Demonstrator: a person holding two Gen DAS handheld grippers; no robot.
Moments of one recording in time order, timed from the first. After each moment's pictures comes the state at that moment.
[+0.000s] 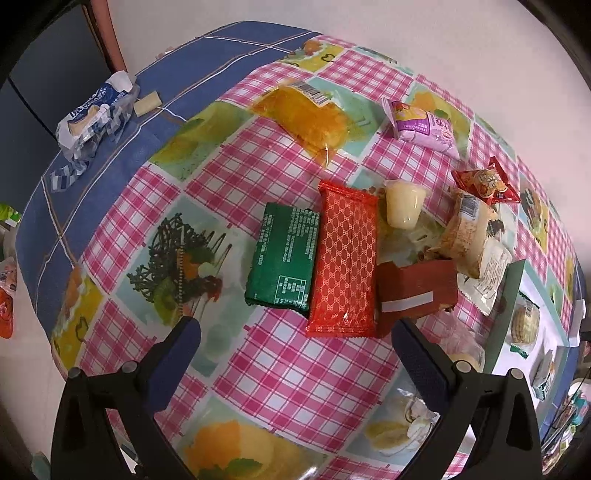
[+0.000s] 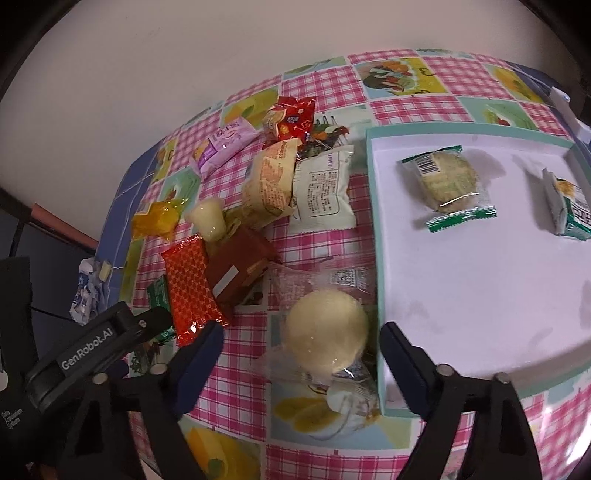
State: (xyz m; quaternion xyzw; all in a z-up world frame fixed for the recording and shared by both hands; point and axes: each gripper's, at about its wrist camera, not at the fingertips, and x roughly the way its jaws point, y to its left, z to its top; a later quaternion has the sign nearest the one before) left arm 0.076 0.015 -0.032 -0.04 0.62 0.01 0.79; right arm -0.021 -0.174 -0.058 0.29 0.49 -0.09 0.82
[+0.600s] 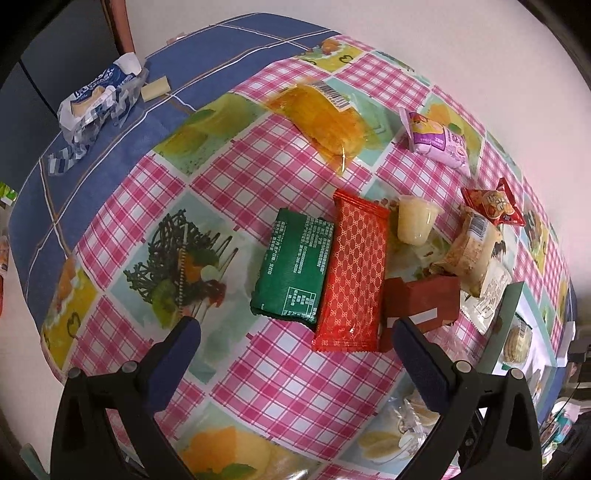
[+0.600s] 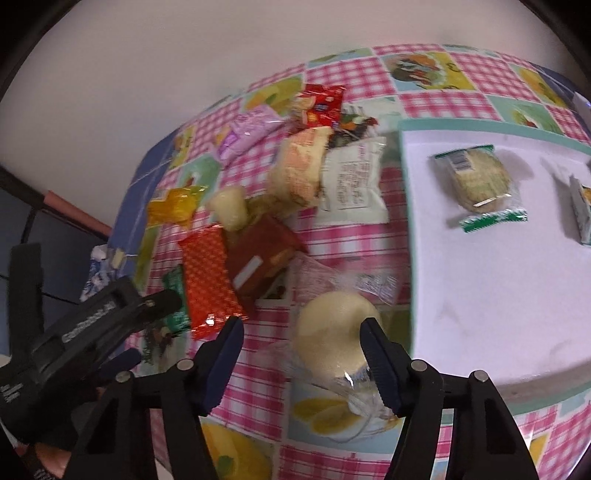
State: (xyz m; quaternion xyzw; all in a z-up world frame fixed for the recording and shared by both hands) left arm 0.082 0.028 -0.037 -0.08 0.62 0.02 0.78; right arm -0.011 -0.163 -0.060 0.29 0.49 -0.05 0.82
